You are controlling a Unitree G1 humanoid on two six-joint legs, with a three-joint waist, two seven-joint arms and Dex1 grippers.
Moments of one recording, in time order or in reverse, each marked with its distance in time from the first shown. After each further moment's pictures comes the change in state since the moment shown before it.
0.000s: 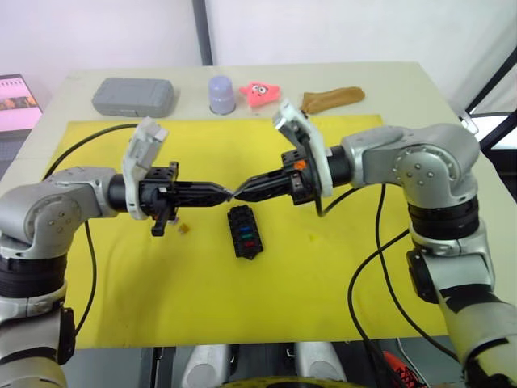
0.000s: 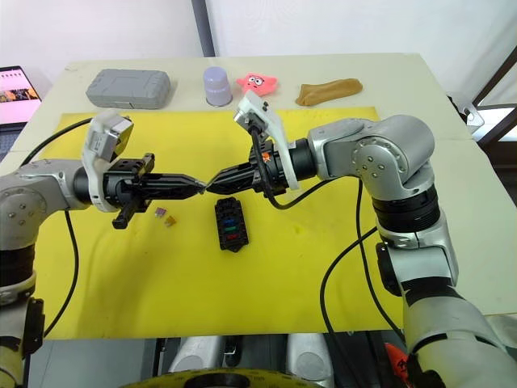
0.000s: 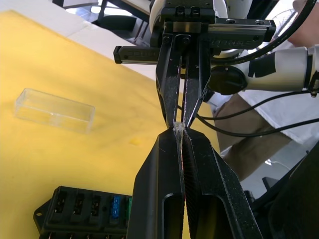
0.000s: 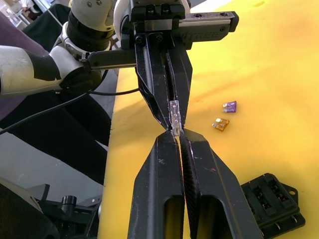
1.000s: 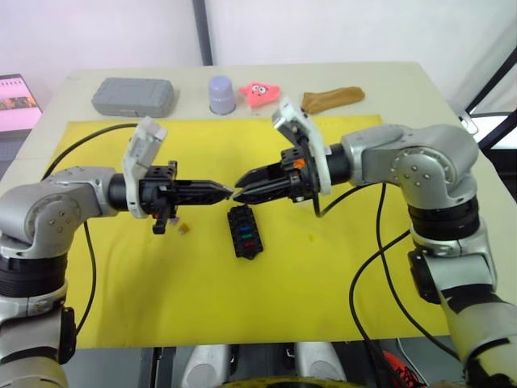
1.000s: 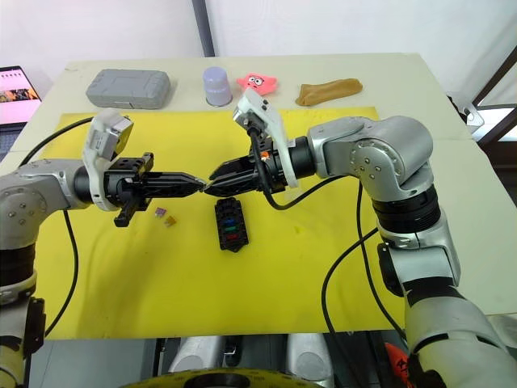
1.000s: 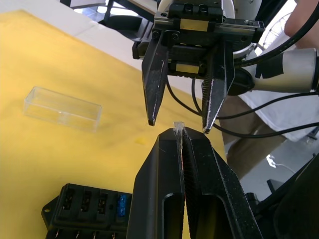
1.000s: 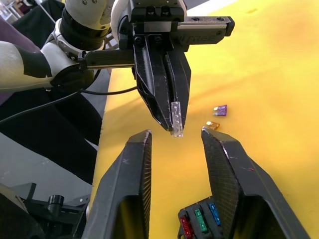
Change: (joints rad) left arm -0.003 -0.007 0.007 0.006 0.011 0.012 0.018; right arm 0.000 -0.012 0.023 -0.004 -0.031 -0.051 0.016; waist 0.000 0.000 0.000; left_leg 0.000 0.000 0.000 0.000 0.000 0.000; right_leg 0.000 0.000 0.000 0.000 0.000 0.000
